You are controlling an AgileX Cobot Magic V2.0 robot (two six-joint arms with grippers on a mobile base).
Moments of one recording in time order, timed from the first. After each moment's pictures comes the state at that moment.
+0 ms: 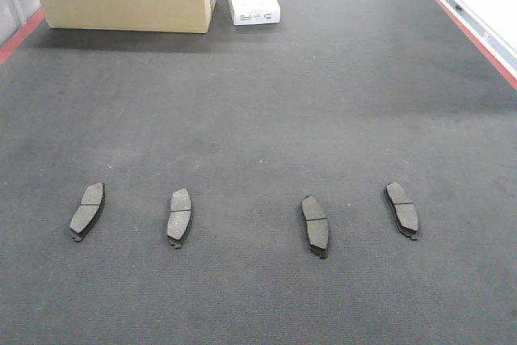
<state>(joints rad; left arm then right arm) -0.07 -0.01 0.03 0.01 0.04 0.02 -0.03 0.11 -0.12 -0.07 0.15 0.04</state>
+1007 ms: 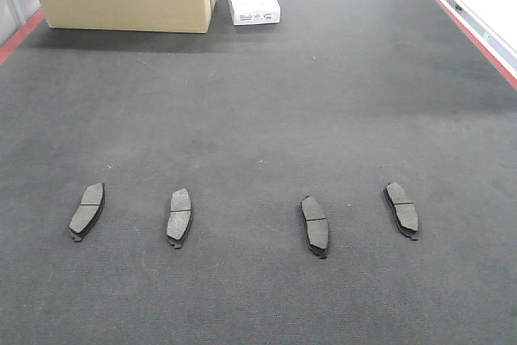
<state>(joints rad) -0.07 -0.01 0.03 0.02 0.04 0.02 -0.05 -0.01 0.03 -0.07 0.08 0.02</state>
